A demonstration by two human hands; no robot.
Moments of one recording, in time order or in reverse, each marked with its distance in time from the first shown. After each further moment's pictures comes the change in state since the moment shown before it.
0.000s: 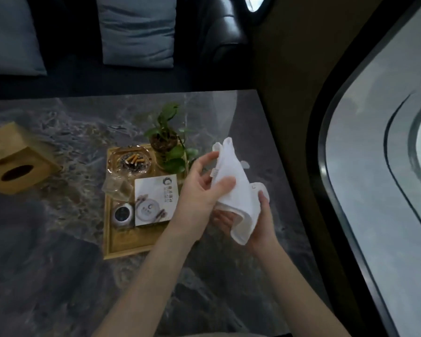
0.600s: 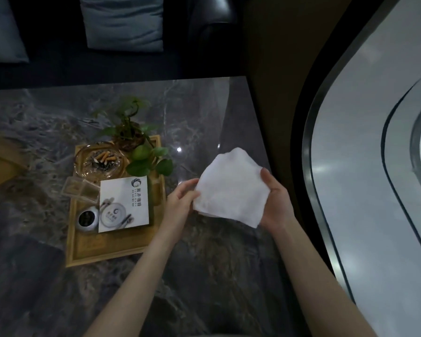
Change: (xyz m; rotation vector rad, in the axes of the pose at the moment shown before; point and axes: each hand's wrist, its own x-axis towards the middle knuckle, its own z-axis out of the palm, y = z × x) left_hand 0.059 -0.090 0.003 0.288 0.194 -0.191; right_hand -0.005 -0.101 -0.012 -0.108 -0.010 -0.060
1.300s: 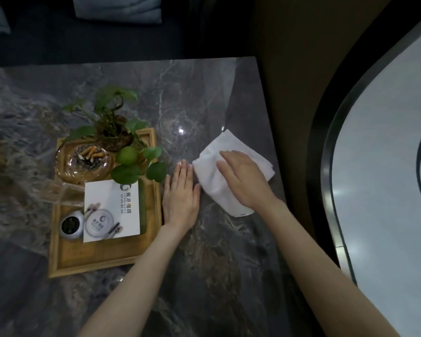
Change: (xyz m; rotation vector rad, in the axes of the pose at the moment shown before) left_hand 0.080 -0.054 0.006 1.235 0.200 0.374; right_hand 0.080 -0.006 0.019 -1.805 0.036 -0.516
